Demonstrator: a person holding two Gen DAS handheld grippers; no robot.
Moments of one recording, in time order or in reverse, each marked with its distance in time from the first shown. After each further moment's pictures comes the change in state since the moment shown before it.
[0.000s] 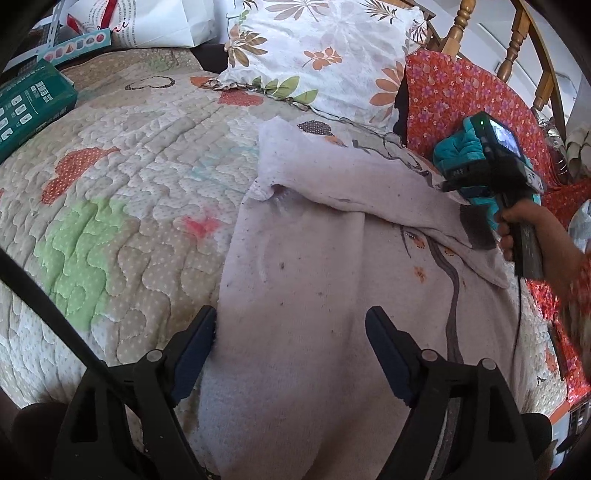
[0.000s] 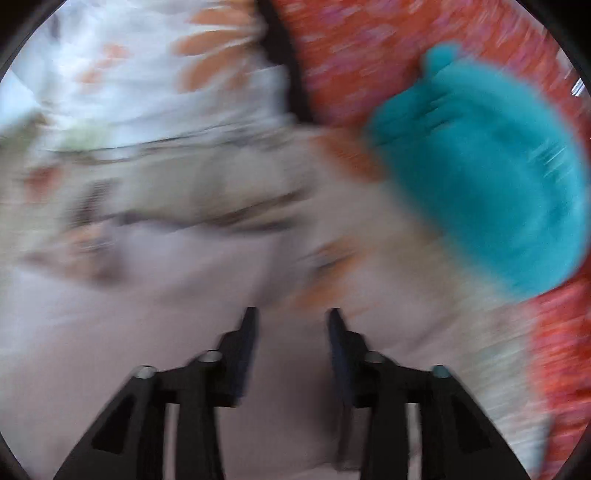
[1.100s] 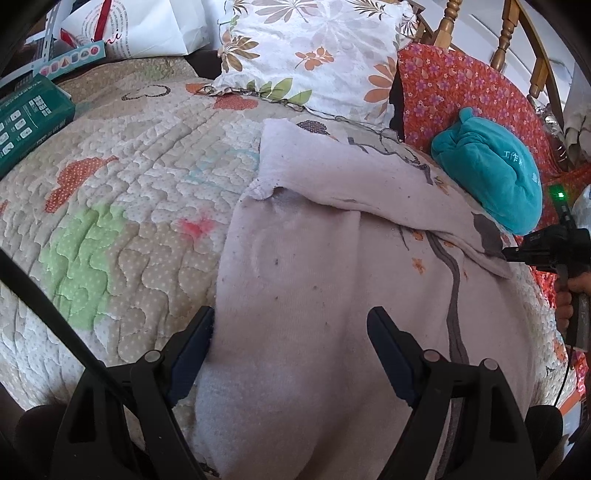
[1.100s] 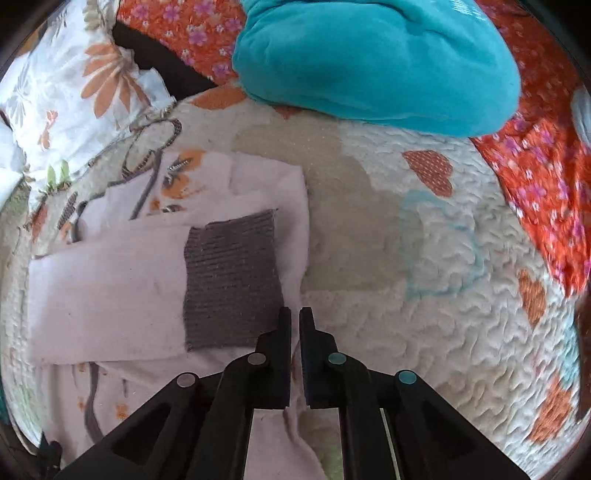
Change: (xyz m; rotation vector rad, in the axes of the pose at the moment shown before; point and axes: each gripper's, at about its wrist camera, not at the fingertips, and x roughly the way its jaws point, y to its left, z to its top) left arm -0.005 -0.009 -0.005 0.046 -0.016 0.030; right arm -0.020 -0.124 -0.129 0.353 0.138 0.279
